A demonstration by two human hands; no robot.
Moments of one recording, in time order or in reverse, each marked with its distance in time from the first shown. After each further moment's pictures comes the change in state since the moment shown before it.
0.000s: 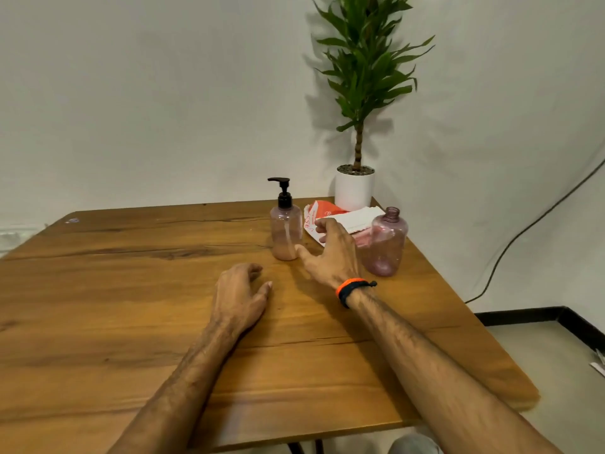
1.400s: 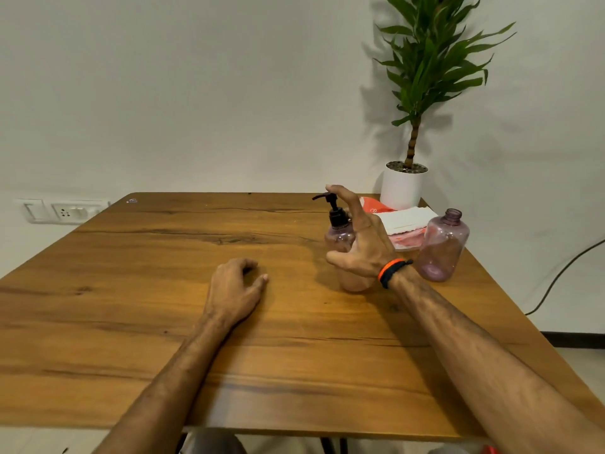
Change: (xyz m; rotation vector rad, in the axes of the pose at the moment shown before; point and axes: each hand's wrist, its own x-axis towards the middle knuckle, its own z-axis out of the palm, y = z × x) left_hand -0.008 -0.060 -0.049 0.020 0.040 -0.084; right_hand 0.016 -0.024 0.002 0.211 -0.197 -0.457
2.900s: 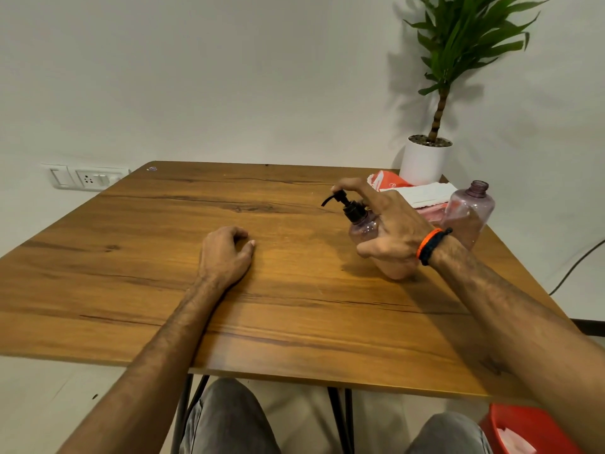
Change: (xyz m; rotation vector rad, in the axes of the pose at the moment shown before) left_hand -0.009 -0.023 -0.030 0.055 0.050 -0.043; right_hand -0.015 -0.023 -0.025 -0.153 -0.341 -0.086
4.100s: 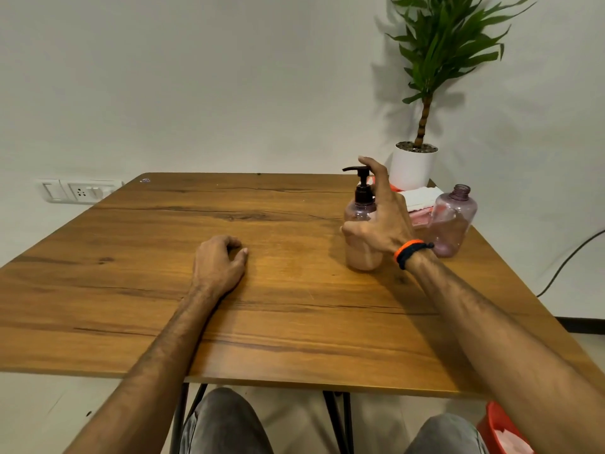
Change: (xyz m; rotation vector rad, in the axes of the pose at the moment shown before) left_hand 0.003 -0.004 0.006 0.023 0.044 0.006; right_hand 0.006 0.008 0.010 0.175 0.411 0.277
